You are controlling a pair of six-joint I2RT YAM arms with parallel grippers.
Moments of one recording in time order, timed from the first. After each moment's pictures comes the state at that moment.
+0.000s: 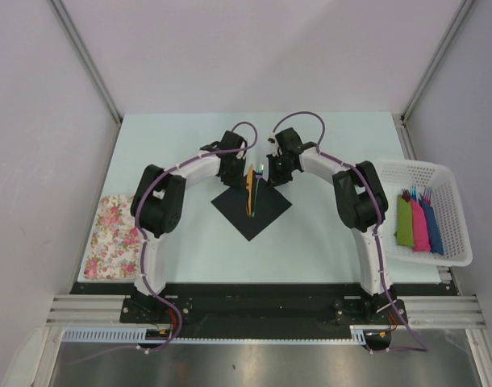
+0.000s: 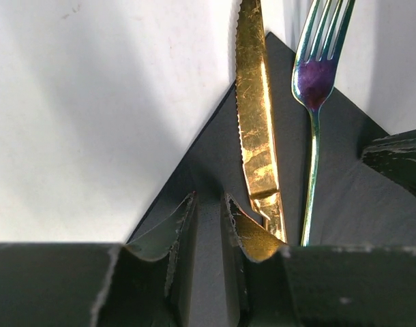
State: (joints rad) left arm -0.46 2.14 1.57 -0.51 0.05 -0.29; right arm 0.46 2.23 1.69 -0.49 -0.28 0.33
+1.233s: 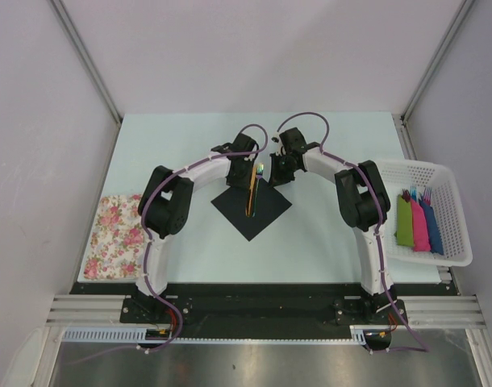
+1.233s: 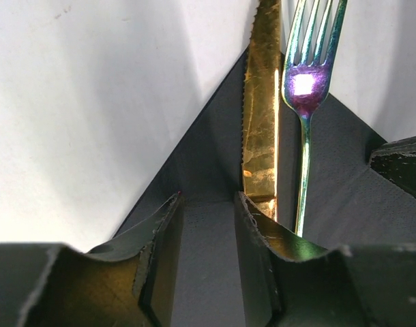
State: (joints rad) left arm -0.54 2.17 1.63 -0.56 -0.11 -0.32; right arm 0.43 2.23 1.67 -0.46 -0.31 0.35
